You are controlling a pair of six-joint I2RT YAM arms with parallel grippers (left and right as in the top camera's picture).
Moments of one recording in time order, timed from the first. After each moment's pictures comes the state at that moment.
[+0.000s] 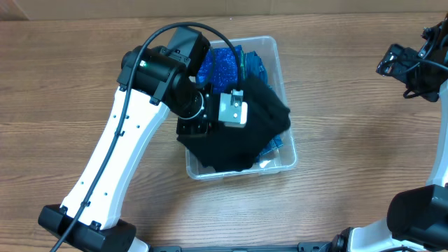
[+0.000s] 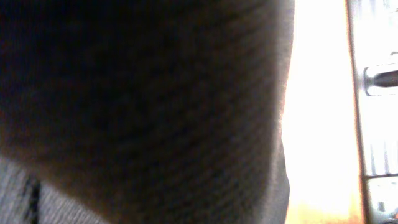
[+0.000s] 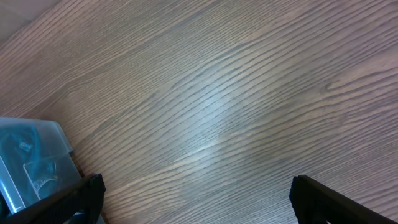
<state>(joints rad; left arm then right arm) -0.45 1.70 1.93 -1.56 0.35 1.18 -0.33 1.72 1.79 -1.18 -0.10 0.20</state>
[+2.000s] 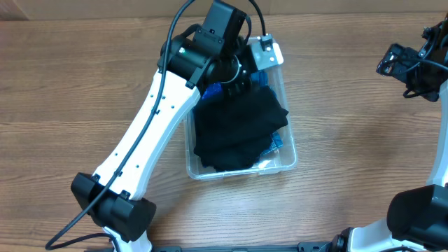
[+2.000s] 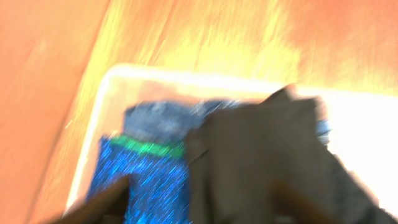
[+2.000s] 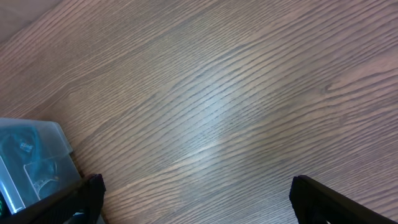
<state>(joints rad) -0.54 1.88 2.04 -1.10 0.29 0.71 -0.33 1.72 1.79 -1.17 -0.10 0.20</state>
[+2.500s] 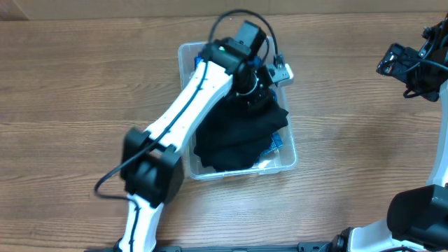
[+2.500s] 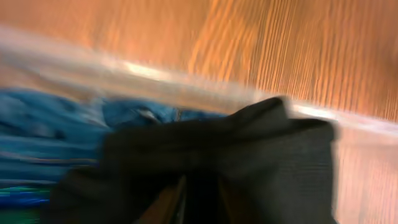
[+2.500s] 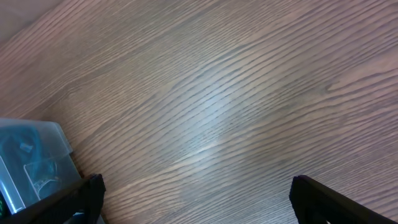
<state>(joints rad) -0.57 2.19 2.04 -1.11 0.44 0.56 -0.33 1.72 1.79 -1.17 -0.10 0.20</state>
